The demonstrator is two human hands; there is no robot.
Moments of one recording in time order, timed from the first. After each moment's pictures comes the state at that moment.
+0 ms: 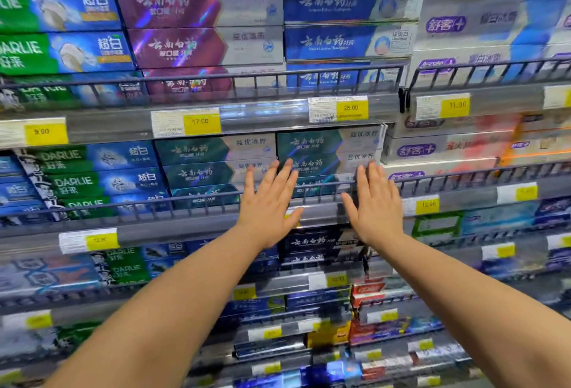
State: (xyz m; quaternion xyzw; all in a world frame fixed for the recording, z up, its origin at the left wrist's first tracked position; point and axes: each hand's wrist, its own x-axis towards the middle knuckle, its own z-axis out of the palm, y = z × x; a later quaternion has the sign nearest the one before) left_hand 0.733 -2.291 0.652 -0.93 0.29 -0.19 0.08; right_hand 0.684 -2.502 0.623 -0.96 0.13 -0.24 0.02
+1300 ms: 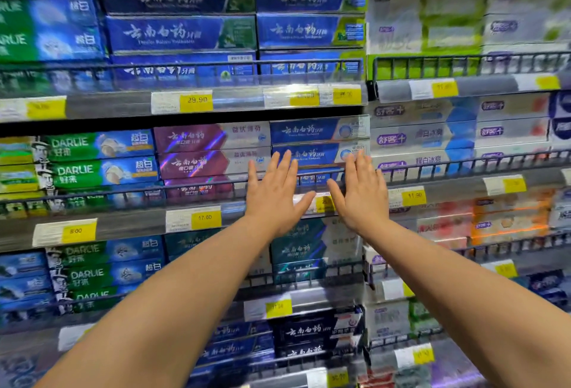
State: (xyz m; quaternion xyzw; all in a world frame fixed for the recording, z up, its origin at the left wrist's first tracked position) left_hand 0.723 -2.331 0.817 -0.91 0.24 -0.32 0.04; right_hand 0.692 -2.501 0.795 -0.91 0.12 -0.38 0.04
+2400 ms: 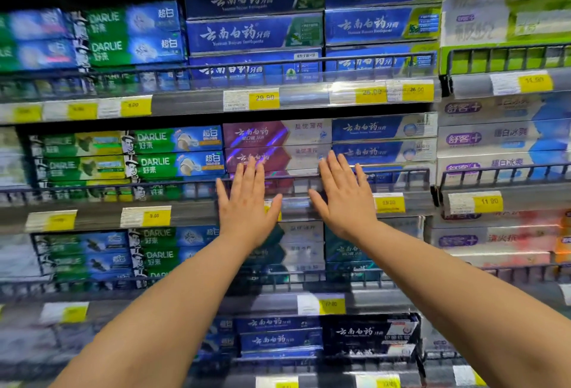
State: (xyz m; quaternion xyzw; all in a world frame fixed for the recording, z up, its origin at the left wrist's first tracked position) left_hand 0.742 -2.201 0.793 -0.93 0.11 -0.35 -0.06; right_hand 0.728 -2.391 0.795 -0.92 -0.03 -0.38 -0.03
